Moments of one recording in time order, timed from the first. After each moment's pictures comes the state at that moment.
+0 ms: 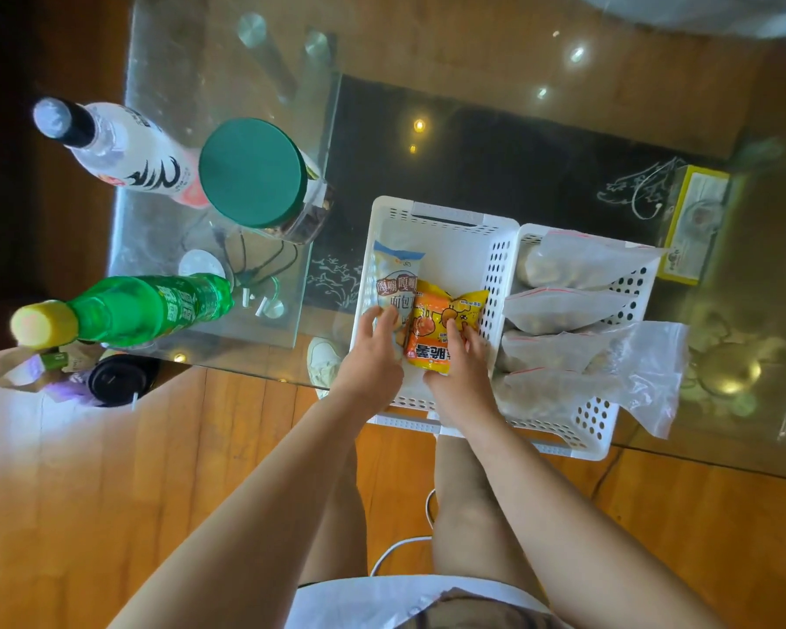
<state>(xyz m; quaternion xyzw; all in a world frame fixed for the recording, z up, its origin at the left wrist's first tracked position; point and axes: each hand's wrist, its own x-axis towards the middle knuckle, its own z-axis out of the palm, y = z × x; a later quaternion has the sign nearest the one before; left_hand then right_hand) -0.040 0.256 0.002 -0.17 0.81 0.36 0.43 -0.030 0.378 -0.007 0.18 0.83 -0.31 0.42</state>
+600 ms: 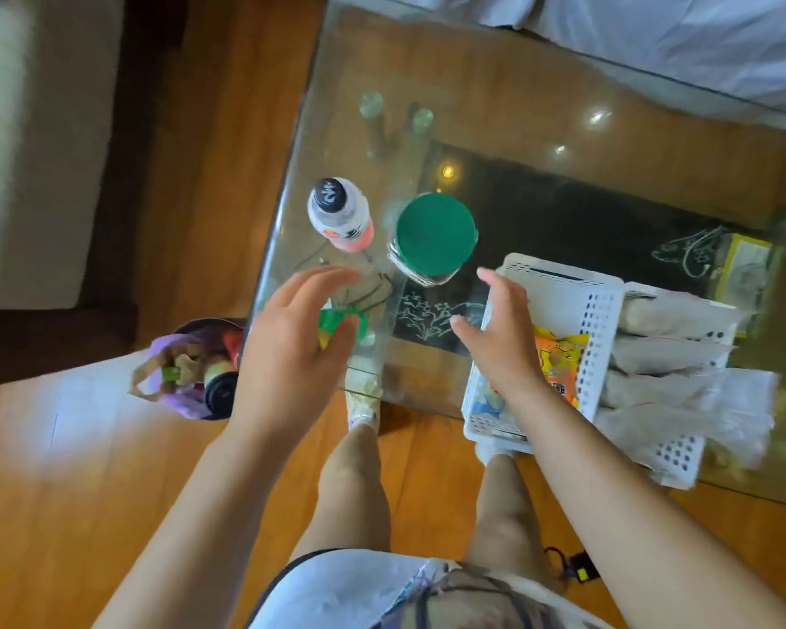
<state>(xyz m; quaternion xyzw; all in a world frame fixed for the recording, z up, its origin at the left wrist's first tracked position) -0.054 0.040 0.165 -0.12 0.92 0.37 0.10 -0.097 0.234 0.079 0.10 0.89 -0.37 0.26</state>
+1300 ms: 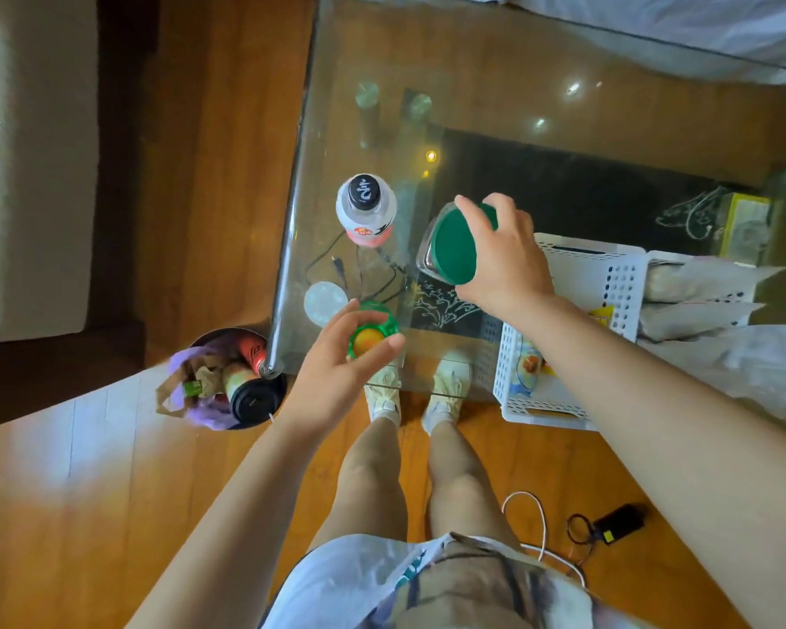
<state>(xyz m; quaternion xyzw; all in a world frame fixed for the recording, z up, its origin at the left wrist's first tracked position) -0.036 0.002 0.116 -0.23 0.72 0.58 0.29 -0.145 0.185 0.078 -0.06 0.96 -0.12 0.24</state>
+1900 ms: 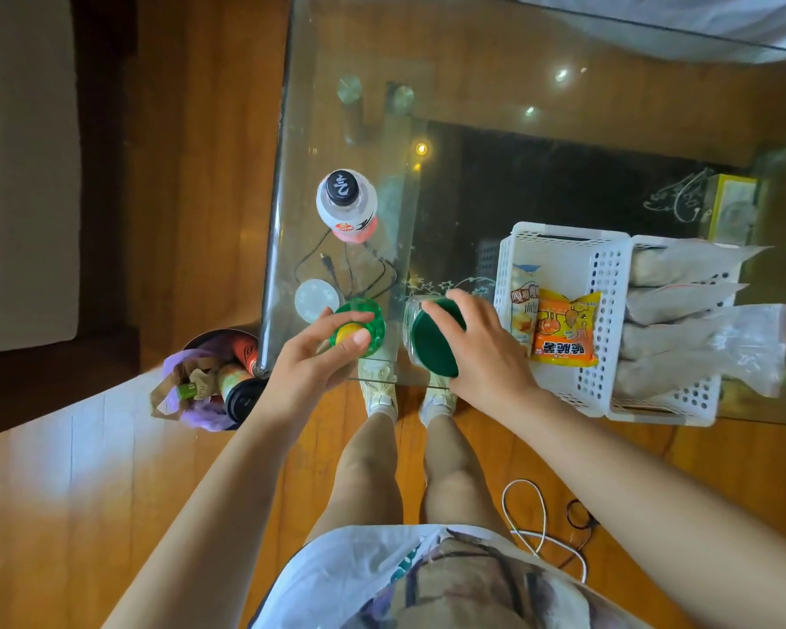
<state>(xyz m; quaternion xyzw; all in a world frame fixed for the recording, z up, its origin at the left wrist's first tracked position) -0.028 -0.010 0.109 -0.27 0.59 0.69 0.32 -0.047 0.200 0.074 -0.16 0.94 -0.09 0.29</state>
